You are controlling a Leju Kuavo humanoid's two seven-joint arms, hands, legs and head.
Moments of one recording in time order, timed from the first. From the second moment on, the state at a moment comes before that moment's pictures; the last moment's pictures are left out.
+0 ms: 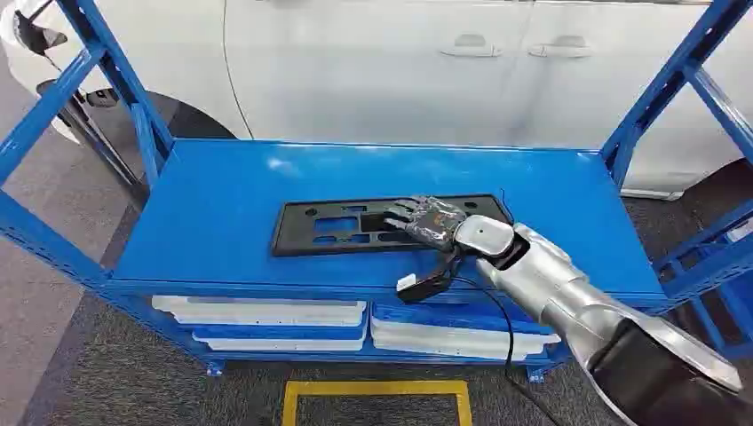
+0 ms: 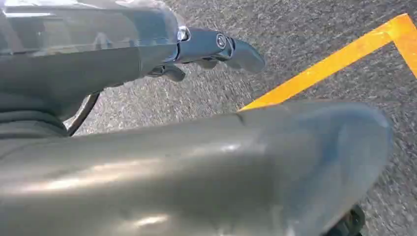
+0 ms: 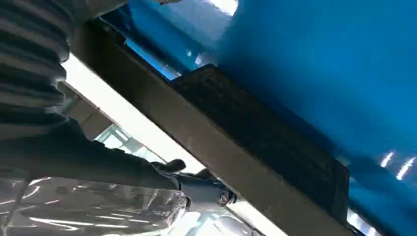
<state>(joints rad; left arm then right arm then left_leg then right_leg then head) -0.19 -0.17 0.88 -0.20 -1.43 0.01 0.01 -0.92 -0.28 0.99 -0.80 1.22 0.00 -0.25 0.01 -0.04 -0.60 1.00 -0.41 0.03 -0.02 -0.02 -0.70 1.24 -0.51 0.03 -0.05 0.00</state>
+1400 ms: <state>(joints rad) -0.17 -0.17 0.87 -0.20 -1.41 0.03 0.00 -0.93 -0.31 0.74 -1.27 0.68 0.15 -0.47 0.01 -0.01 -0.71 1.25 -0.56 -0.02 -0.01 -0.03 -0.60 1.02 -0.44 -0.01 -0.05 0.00</state>
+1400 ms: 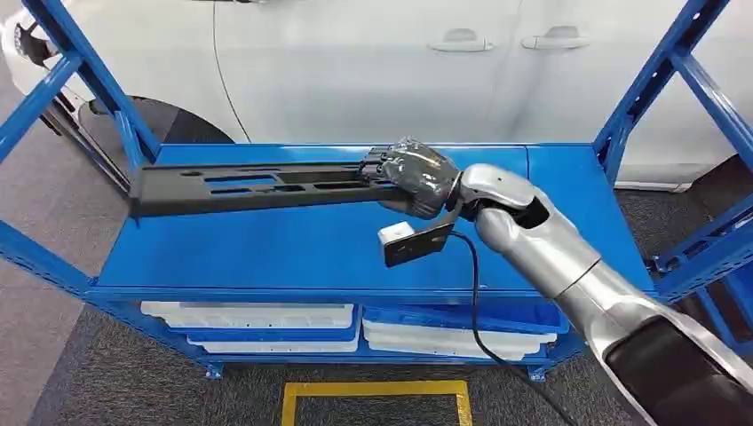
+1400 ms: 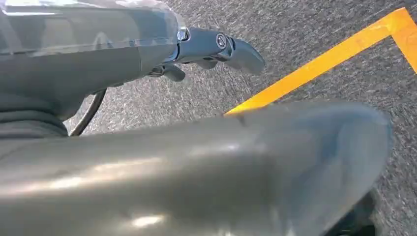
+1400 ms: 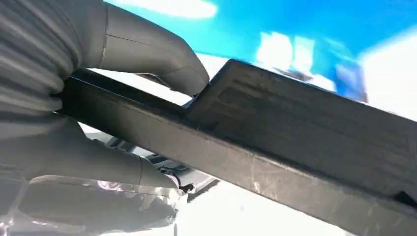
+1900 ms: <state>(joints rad) -0.18 -0.16 0.87 -0.20 -1.43 0.06 0.03 -0.81 -0.34 0.51 -1.50 0.21 0.41 -0.63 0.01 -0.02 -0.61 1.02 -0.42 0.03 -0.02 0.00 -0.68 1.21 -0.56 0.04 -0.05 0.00</state>
